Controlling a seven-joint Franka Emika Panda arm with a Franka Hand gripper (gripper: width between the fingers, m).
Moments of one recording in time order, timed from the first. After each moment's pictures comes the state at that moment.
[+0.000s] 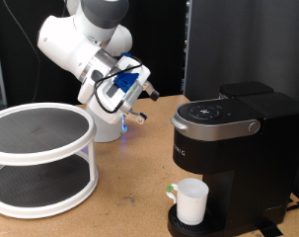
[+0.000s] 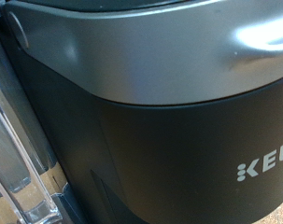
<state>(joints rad) 0.54 -0.54 -0.71 -2.78 1.04 2.48 -1.02</state>
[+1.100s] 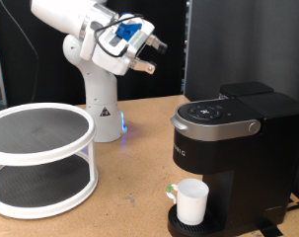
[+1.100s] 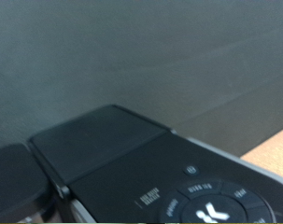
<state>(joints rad) 0.50 -0.73 -0.63 -2.70 0.99 2.39 -0.83</state>
